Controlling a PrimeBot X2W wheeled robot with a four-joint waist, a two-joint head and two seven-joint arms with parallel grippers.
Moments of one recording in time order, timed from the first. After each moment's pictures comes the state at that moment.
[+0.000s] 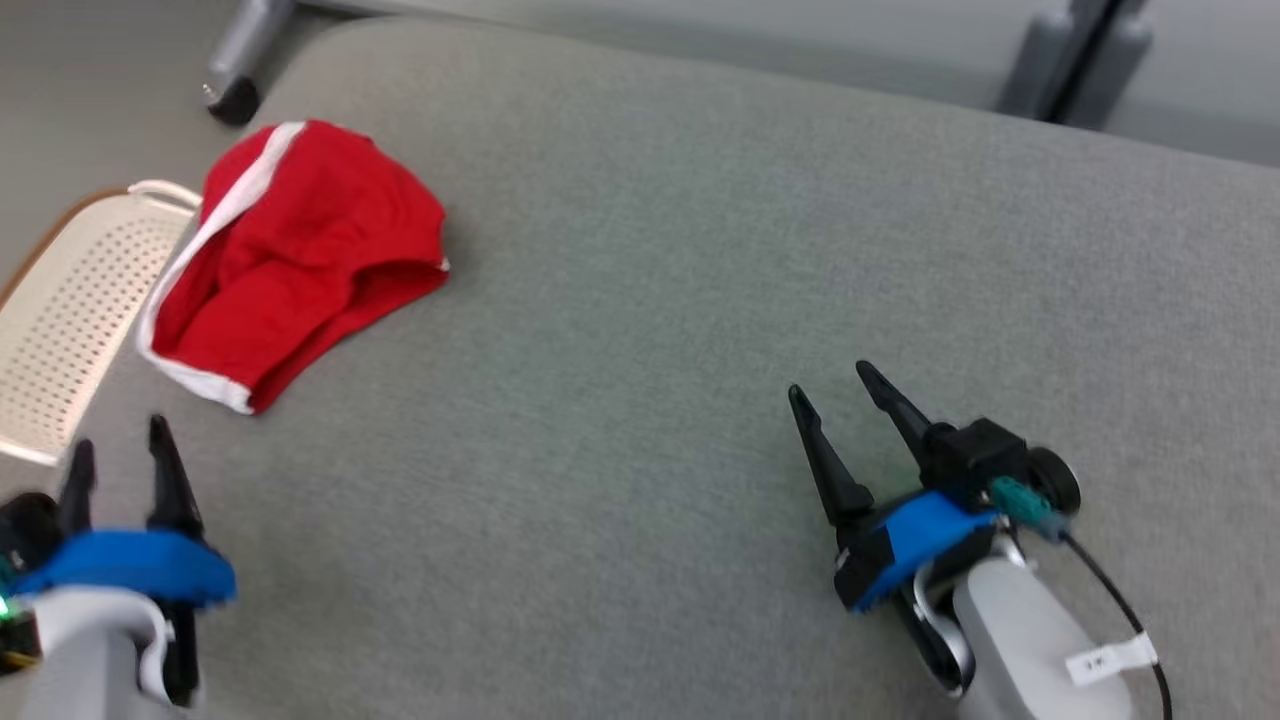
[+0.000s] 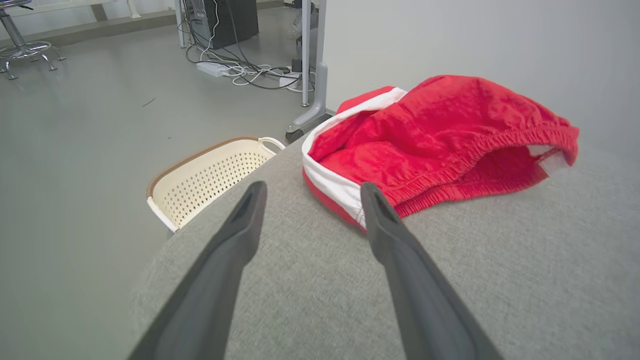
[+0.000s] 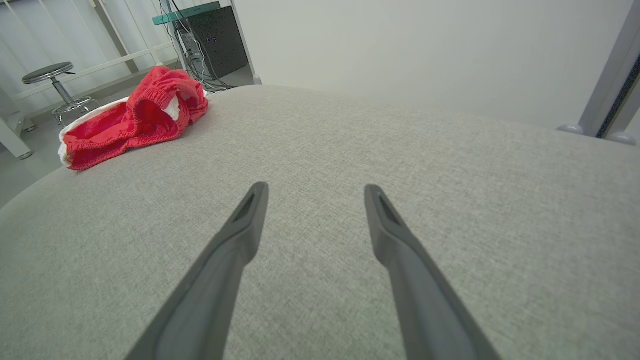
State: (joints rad) left arm -0.33 0.20 0.20 0.71 -0.30 -0.13 -0.26; right arm -0.40 -0.05 0.27 0.55 0.14 0.13 -0.26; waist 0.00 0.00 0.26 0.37
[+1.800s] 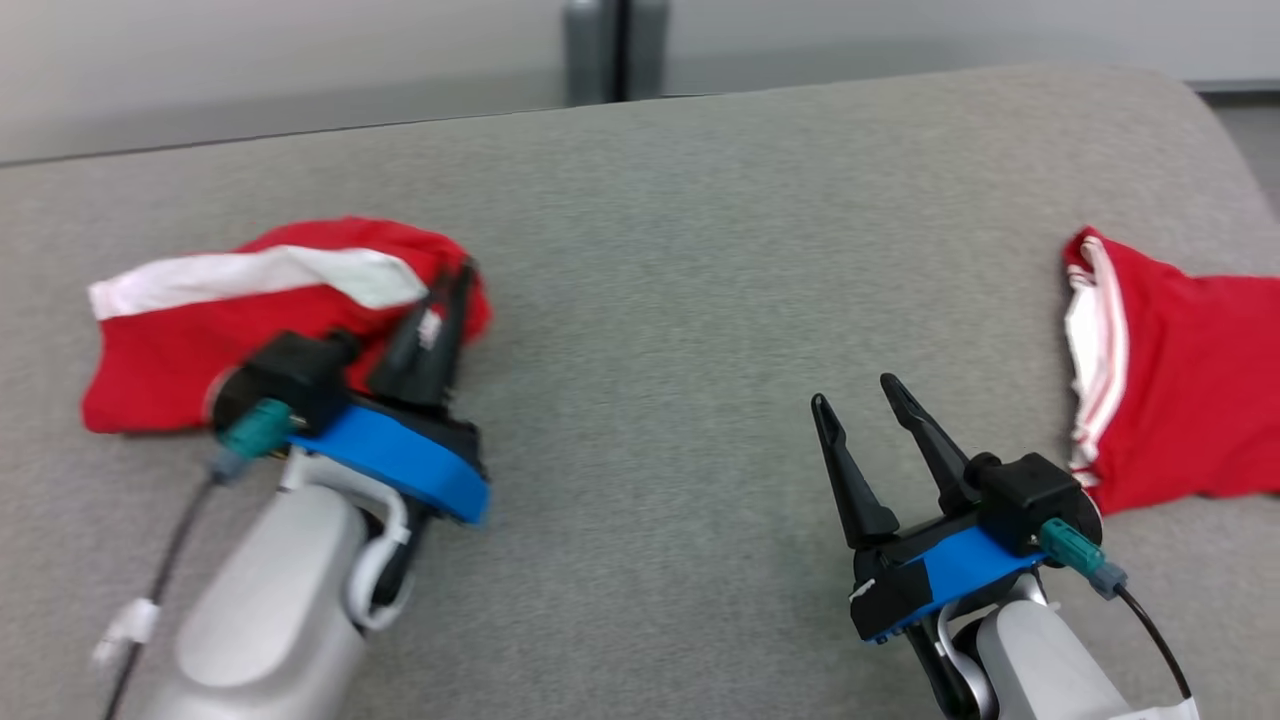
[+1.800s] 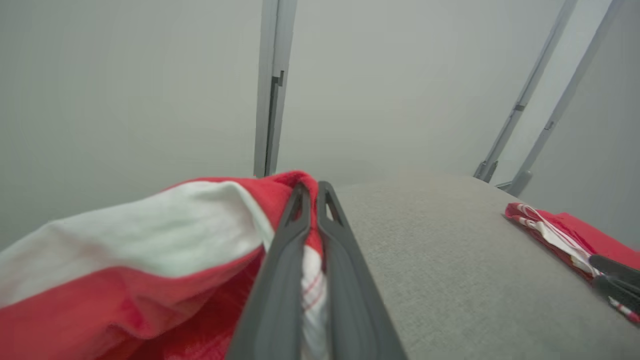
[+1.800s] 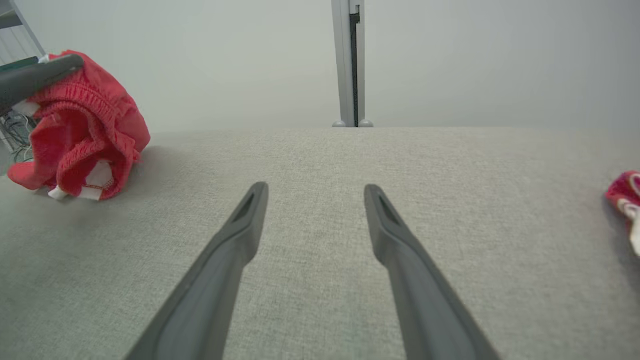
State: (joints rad) left arm -0.54 0.30 -0.53 0.44 -0.59 -0.13 -0.26; right arm -0.29 -0.05 0.23 0.37 0.19 0.13 -0.26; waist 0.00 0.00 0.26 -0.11
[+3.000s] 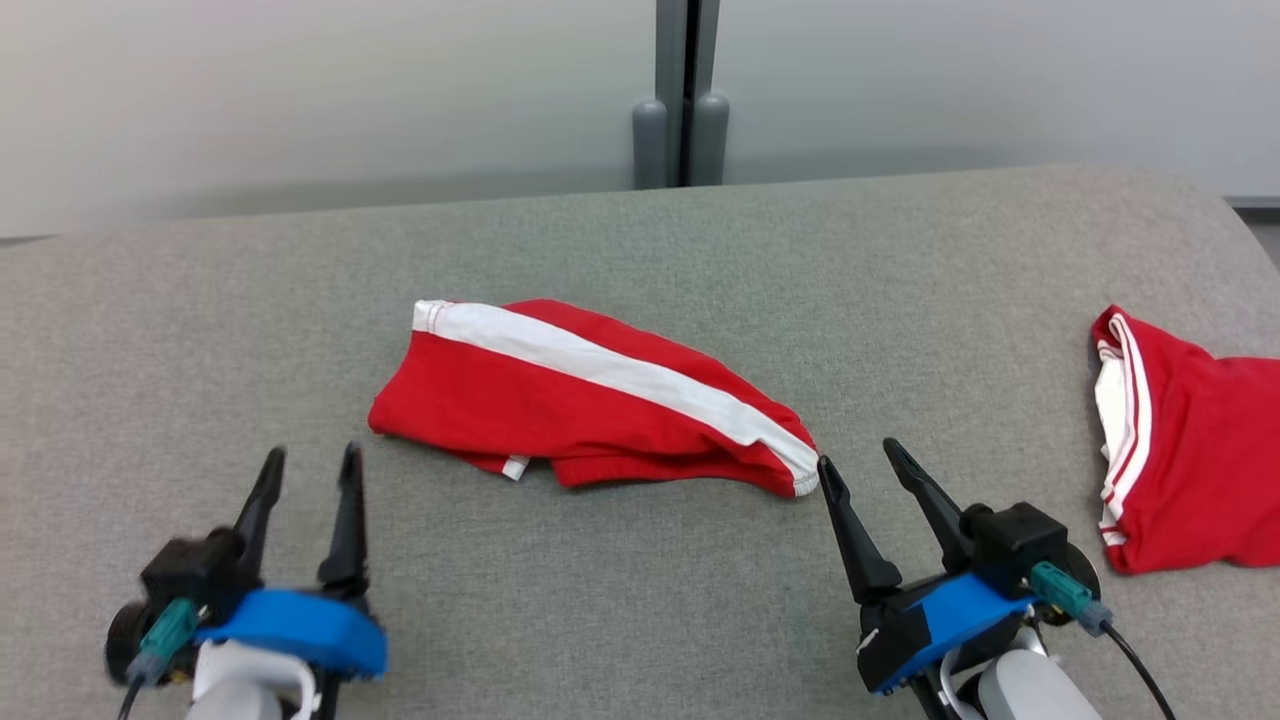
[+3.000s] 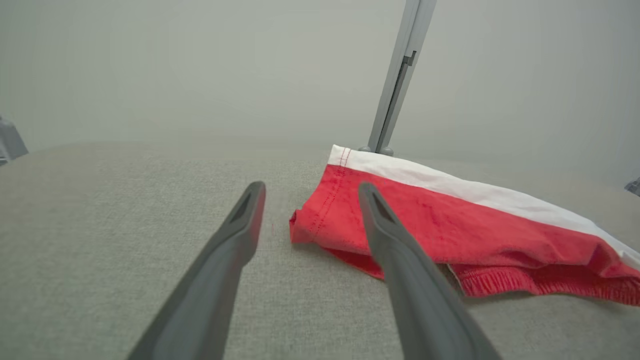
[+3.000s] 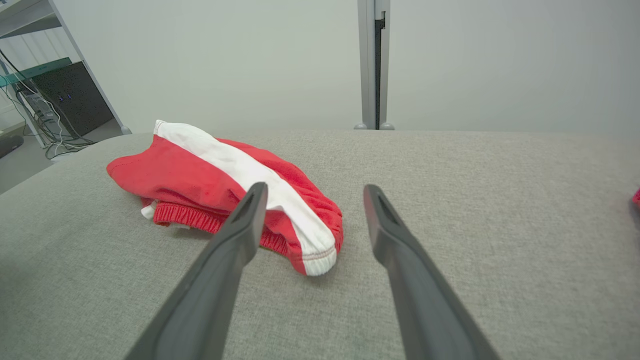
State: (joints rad) left arm -0.19 0.19 -0.14 0.43 -0.35 -0.11 -0.26; right arm -0.24 -0.05 0.23 0.43 0.20 0.13 -0.26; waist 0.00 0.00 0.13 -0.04
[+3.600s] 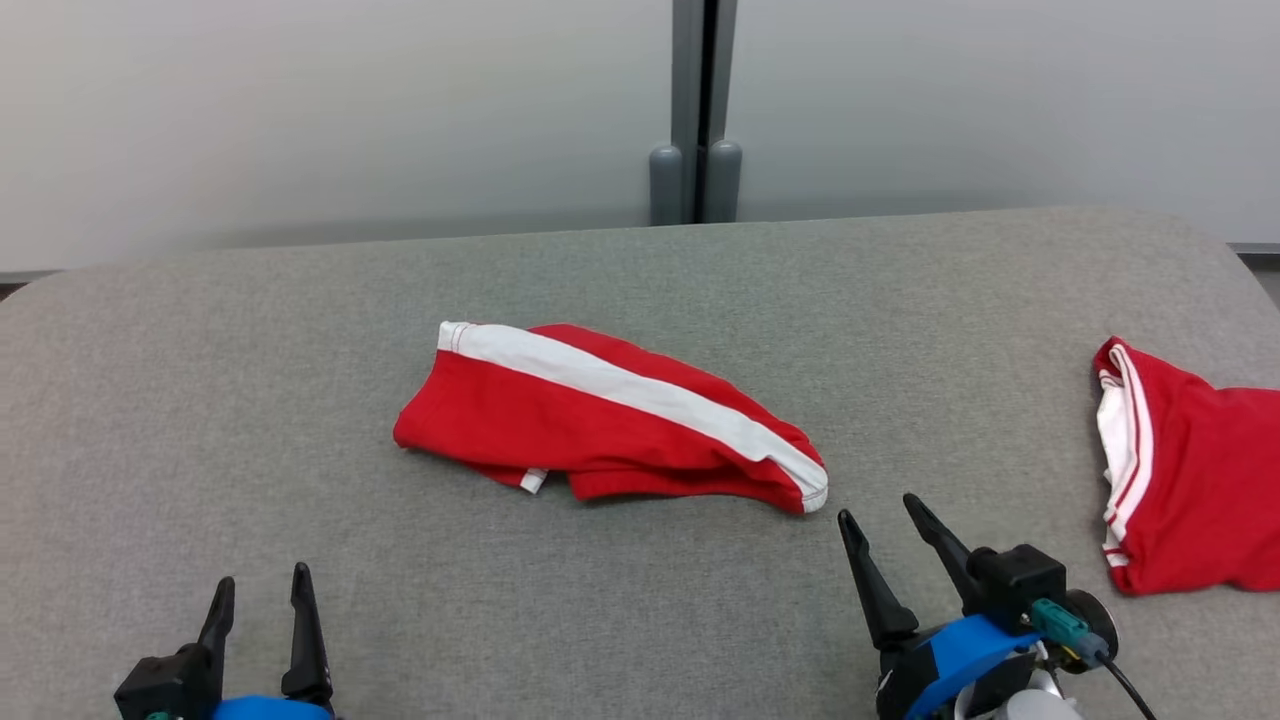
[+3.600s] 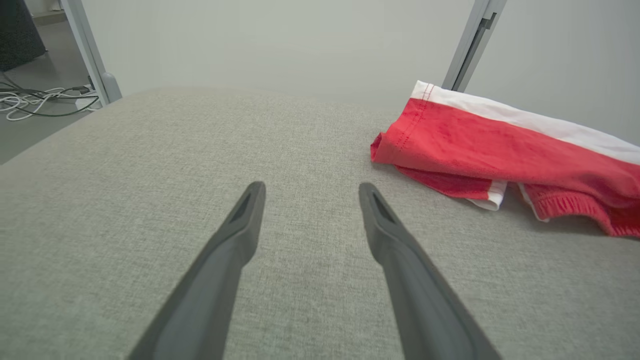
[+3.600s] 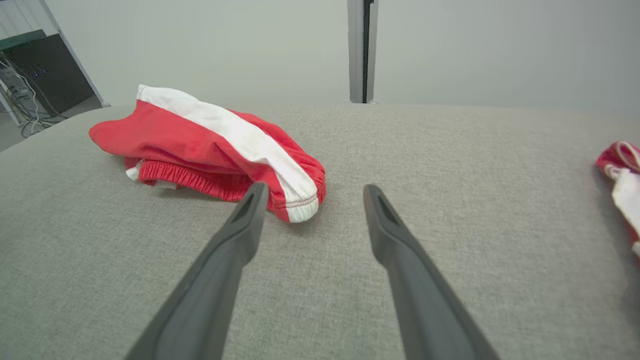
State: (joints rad) left arm 0.00 0.09 0.11 0.44 -0.18 -0.12 -0.26; right arm -0.18 -0.05 0.19 0.50 0.15 0.13 -0.26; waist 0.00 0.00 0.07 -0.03
